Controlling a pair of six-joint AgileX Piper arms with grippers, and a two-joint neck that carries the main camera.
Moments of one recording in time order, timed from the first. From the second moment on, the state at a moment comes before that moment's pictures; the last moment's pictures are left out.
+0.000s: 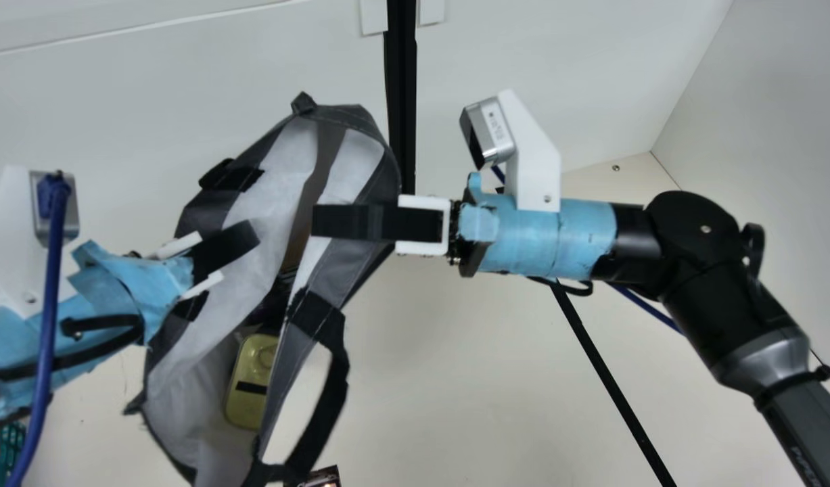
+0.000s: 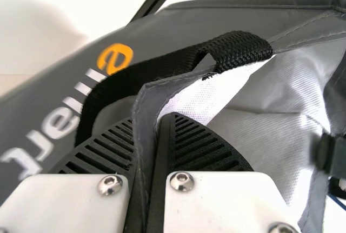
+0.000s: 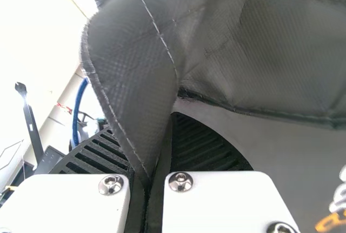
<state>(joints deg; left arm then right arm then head) -24.8 84.5 -91.0 -40.8 44.0 -1.4 -2.3 80.0 -76.4 94.7 70.3 -36.5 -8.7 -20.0</state>
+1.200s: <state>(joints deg) -34.0 81.6 -96.3 -39.9 70.0 -2.8 -8.8 57.0 -69.9 82.6 69.9 -12.3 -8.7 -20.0</state>
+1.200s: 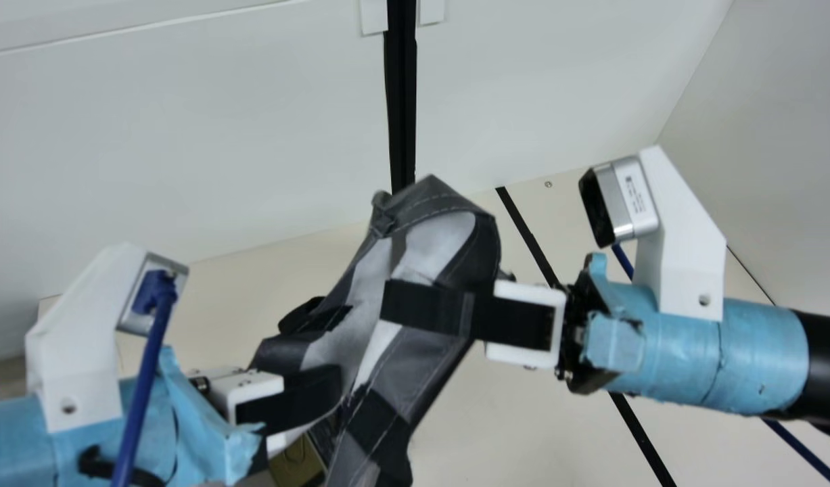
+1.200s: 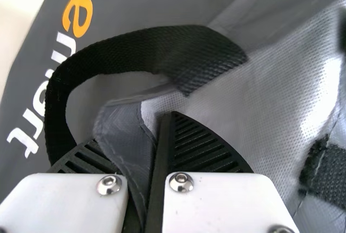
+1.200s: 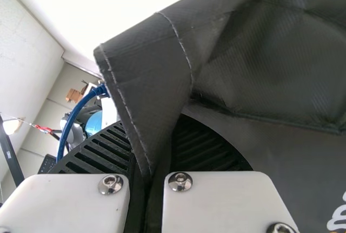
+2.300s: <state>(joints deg) -31.2 106.3 -115.1 -41.9 69.8 11.9 -17.2 77.2 -71.7 72.3 69.7 -38.5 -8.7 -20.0</state>
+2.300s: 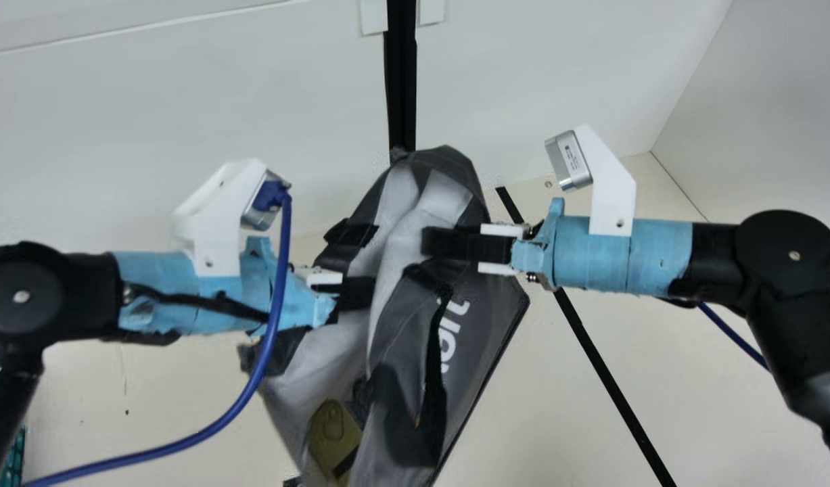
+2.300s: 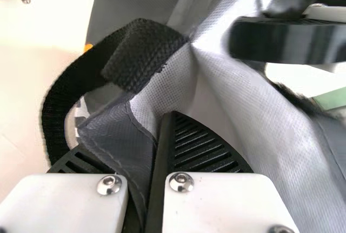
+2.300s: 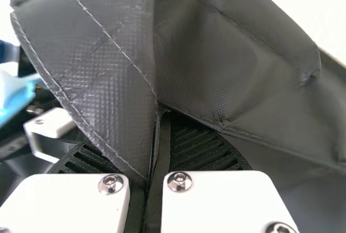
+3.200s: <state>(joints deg) -29.4 129.7 -144.1 -49.7 69.9 15.1 -24.7 93.0 -84.3 67.6 70.0 -47.8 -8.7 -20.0</state>
